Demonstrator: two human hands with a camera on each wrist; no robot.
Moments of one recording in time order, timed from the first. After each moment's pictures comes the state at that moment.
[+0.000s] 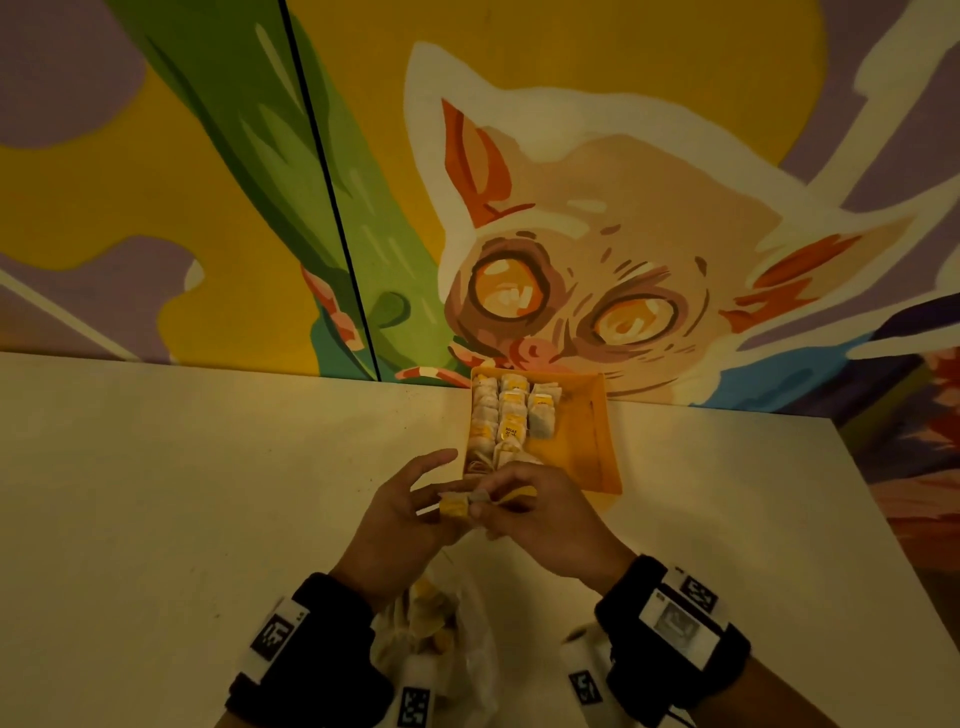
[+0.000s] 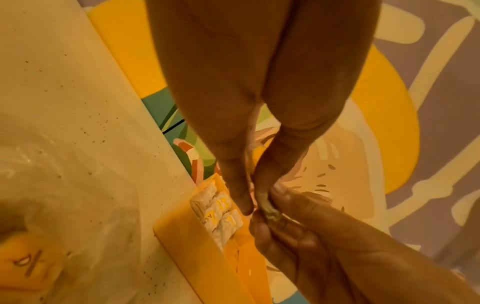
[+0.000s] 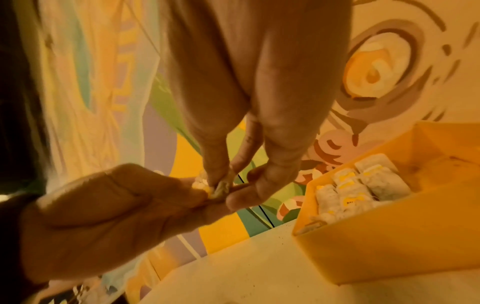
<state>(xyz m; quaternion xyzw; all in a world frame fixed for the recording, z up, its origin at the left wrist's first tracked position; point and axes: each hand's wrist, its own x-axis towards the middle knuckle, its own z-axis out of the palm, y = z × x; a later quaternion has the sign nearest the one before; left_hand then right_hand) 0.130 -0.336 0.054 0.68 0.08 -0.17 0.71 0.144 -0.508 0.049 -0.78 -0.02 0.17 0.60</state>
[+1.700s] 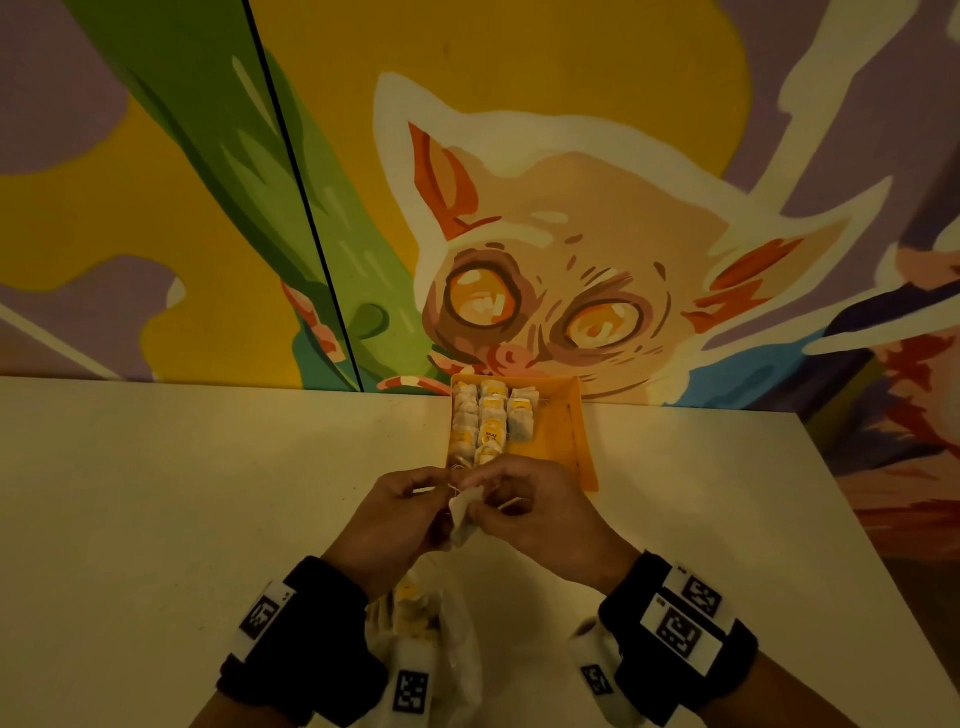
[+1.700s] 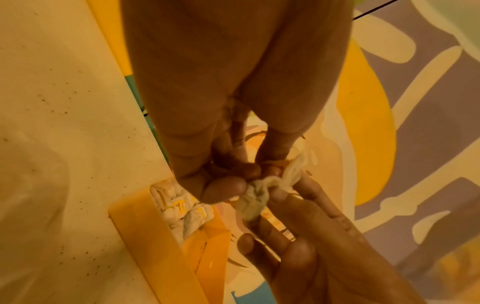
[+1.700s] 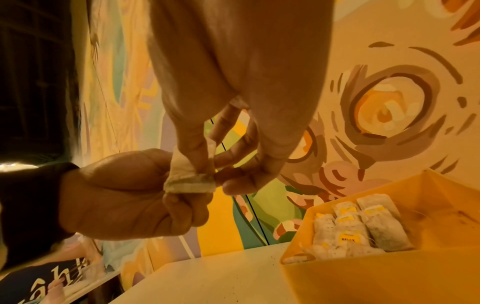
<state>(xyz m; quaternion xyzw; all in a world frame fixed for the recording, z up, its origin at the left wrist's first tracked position) 0.132 -0.356 0.080 0.67 0.13 -0.23 0.69 0.129 -0.525 0.073 -0.79 -0.13 0.10 0.59</state>
